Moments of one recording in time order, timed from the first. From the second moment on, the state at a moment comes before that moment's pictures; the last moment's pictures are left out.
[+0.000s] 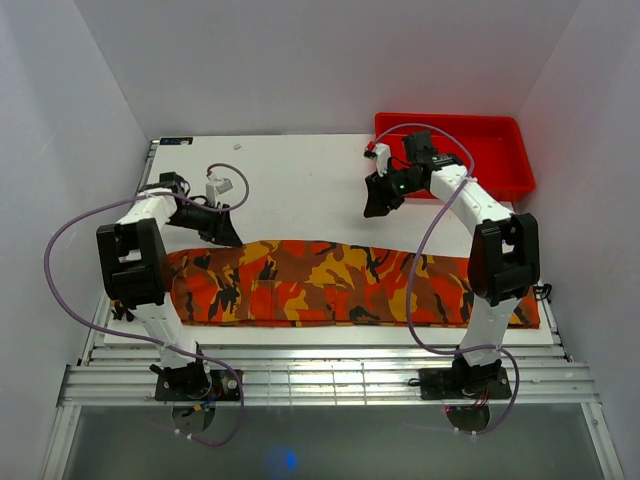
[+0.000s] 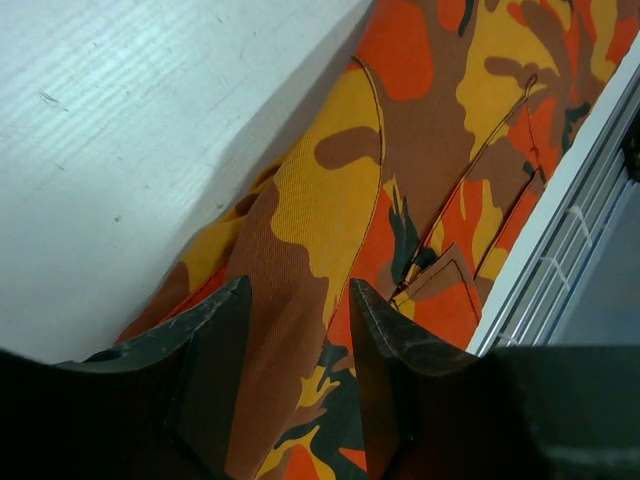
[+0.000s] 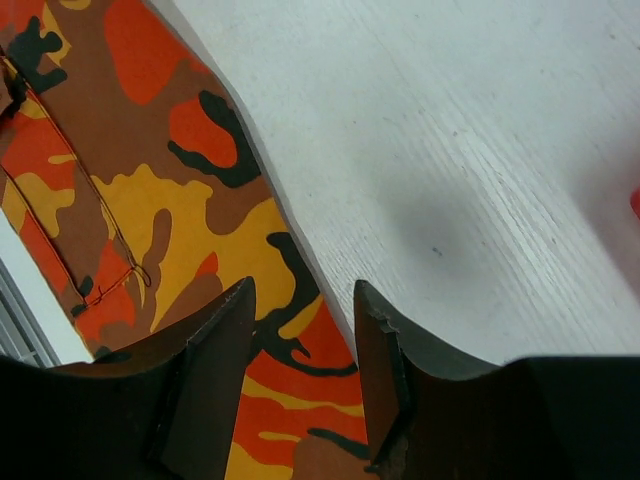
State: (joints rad) left arm 0.17 1.88 1.35 -0.92 0.91 0.67; right arm 0.28 1.87 1.57 -0.71 -0.66 -0.40
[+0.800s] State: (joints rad) left arm 0.10 1.71 1.15 -0.89 0.83 0.80; right arm 0.38 2.07 1.69 -0.56 -0.81 -0.21
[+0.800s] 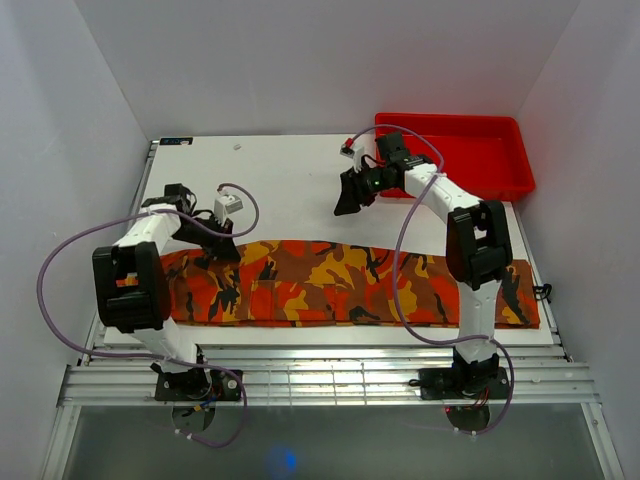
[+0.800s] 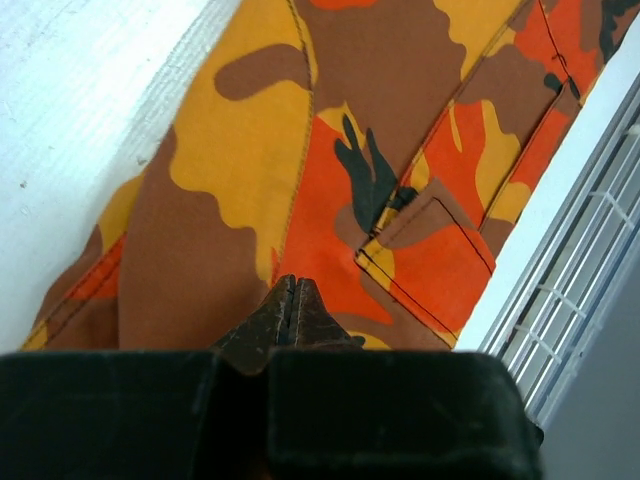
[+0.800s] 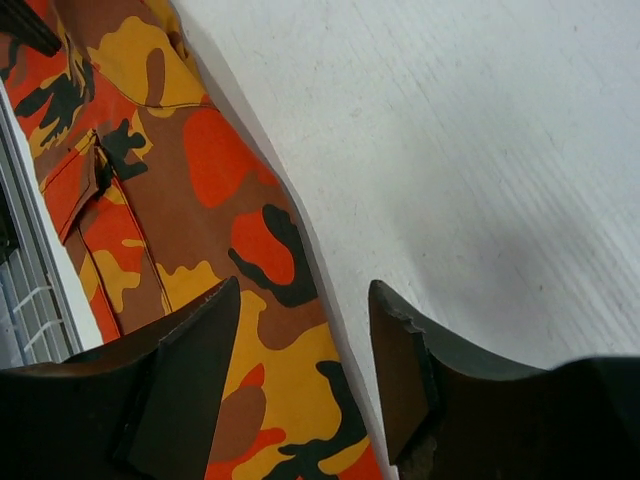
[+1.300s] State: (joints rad) left arm 0.18 1.48 1.12 -0.83 0.89 0.62; right arm 0.60 2.28 1.87 -0.41 -0.85 -0.11
